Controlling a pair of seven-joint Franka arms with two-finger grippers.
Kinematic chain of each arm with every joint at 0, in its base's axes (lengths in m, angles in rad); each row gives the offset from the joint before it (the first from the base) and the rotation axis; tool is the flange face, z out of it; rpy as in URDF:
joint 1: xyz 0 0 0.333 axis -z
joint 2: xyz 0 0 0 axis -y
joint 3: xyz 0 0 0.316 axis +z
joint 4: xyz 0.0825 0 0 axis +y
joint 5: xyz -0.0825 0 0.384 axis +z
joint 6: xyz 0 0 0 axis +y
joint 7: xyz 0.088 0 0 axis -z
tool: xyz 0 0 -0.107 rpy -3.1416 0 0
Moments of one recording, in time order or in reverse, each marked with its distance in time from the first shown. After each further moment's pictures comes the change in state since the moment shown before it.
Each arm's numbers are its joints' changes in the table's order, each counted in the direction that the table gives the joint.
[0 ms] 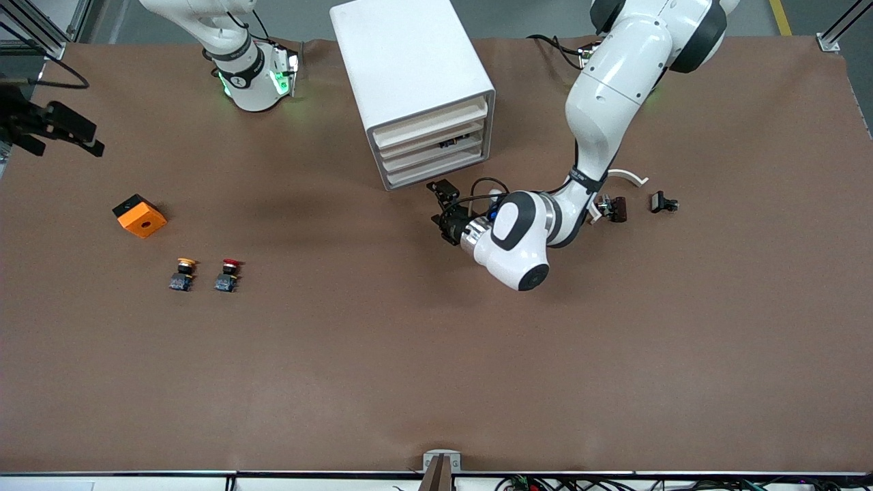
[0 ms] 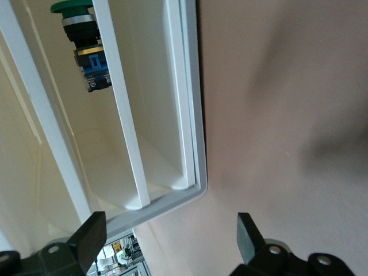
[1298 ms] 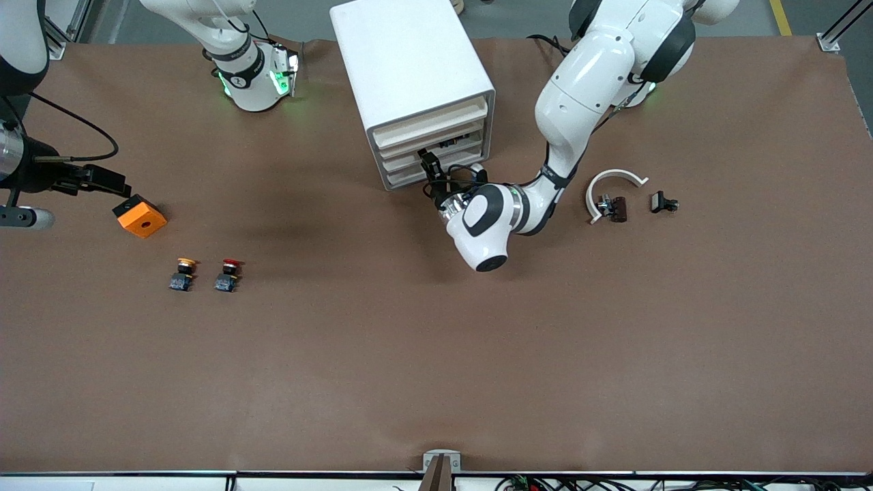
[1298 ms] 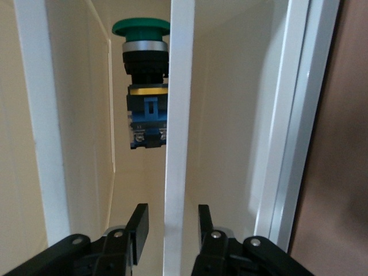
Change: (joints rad) left arm 0.093 -0.080 -0.001 0.004 -0.058 0.195 -0.144; right arm 0.017 -0.142 -0.004 -0.008 -0.011 -0.008 0.000
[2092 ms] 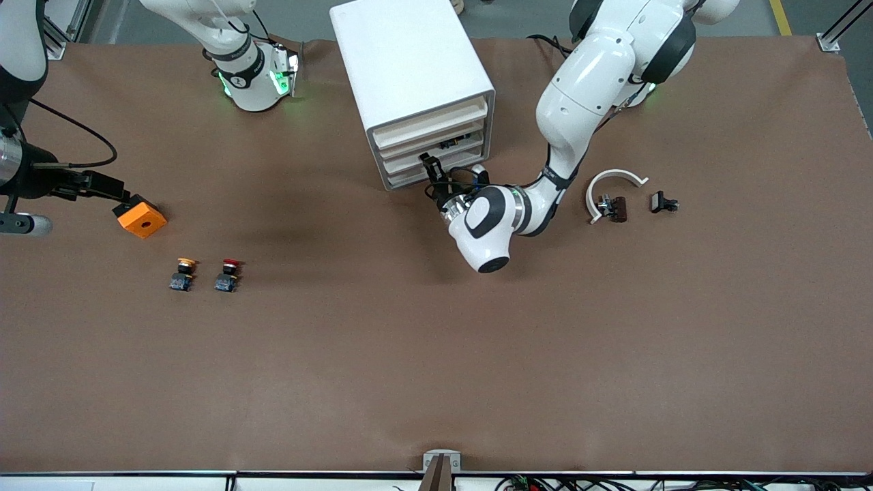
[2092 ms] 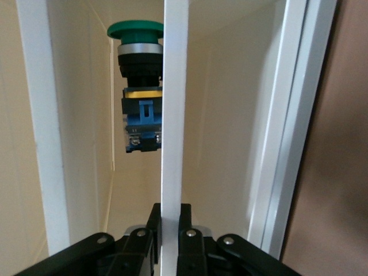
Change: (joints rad) left arm -0.015 -0.004 0.005 0.003 -0.004 0.007 -0.008; right arm 0.001 -0.022 0.000 -0.022 0.002 -0.007 0.019
